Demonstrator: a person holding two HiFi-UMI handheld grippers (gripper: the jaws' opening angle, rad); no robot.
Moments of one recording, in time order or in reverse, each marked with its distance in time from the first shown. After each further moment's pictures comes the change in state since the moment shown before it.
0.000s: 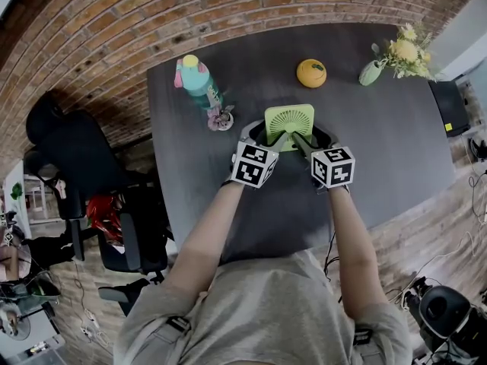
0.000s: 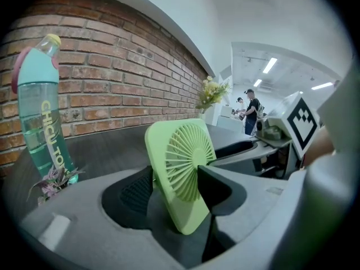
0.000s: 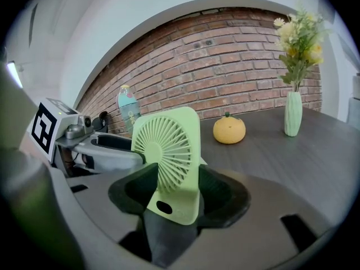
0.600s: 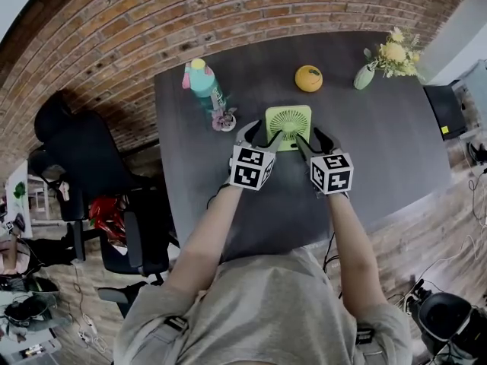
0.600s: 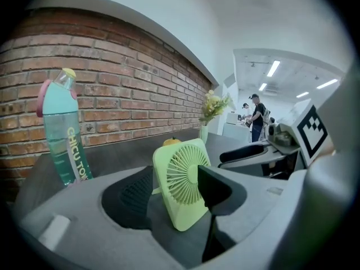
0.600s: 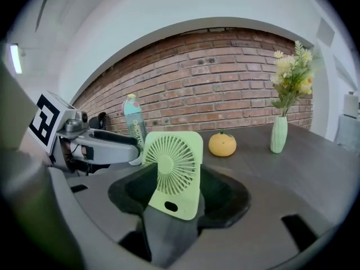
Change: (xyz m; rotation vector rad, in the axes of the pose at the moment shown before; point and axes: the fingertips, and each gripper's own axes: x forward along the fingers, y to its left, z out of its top) left arm -0.044 -0.005 0.027 -0.009 -0.077 0.078; right arm -0.045 0.016 0.022 -0.059 -0.068 -0.089
